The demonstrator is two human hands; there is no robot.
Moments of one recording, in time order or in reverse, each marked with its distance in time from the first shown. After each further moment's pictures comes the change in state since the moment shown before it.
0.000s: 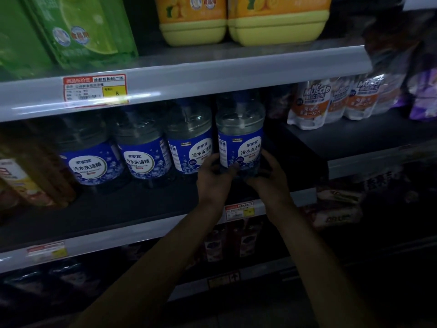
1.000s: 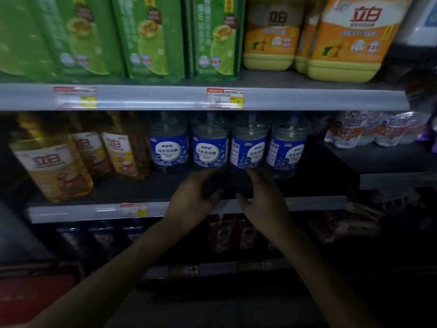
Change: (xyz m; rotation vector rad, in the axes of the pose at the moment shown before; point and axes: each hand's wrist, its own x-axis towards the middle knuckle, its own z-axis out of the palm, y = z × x) left_hand -0.087 0.055 -0.222 0.704 -0.195 0.348; right_hand -0.127 -0.033 0.105 -0.934 -0.228 -0.444
